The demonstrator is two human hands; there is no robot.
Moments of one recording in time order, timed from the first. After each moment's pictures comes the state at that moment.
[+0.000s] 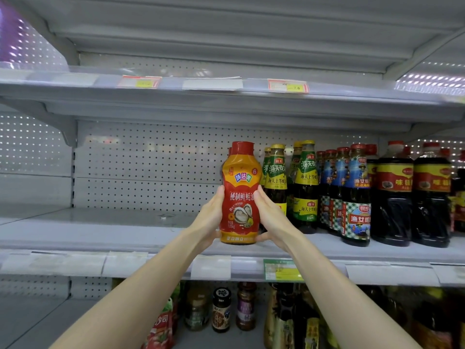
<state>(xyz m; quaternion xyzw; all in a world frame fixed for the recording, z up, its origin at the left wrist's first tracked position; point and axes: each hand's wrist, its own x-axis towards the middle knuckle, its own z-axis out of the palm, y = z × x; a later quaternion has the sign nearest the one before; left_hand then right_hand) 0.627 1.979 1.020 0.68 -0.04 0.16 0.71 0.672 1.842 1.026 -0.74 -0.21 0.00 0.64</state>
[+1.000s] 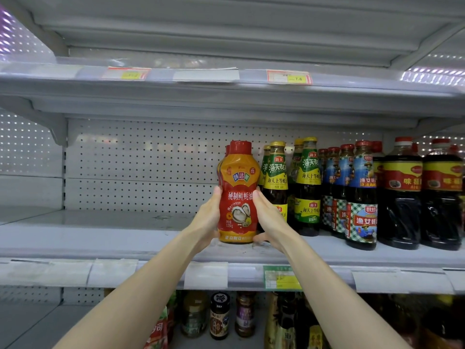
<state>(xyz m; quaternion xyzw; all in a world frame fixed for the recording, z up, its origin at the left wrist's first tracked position) 0.662 1.981 1.018 0.67 -0.02 0.18 0.72 0.706 1.853 1.021 -0.72 -0.18 0.00 0.67</state>
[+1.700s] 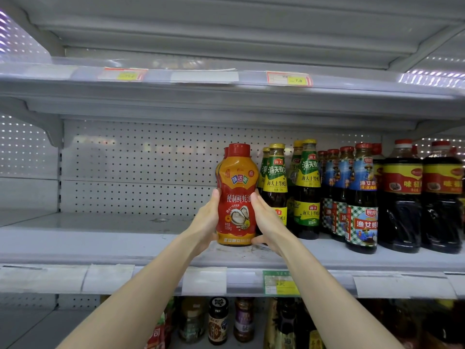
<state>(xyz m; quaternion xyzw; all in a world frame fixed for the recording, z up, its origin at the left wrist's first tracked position) 0.669 1.986 1.018 0.68 -0.03 0.17 0.71 0.717 1.856 1.019 -0.72 -0.18 0.01 0.67</state>
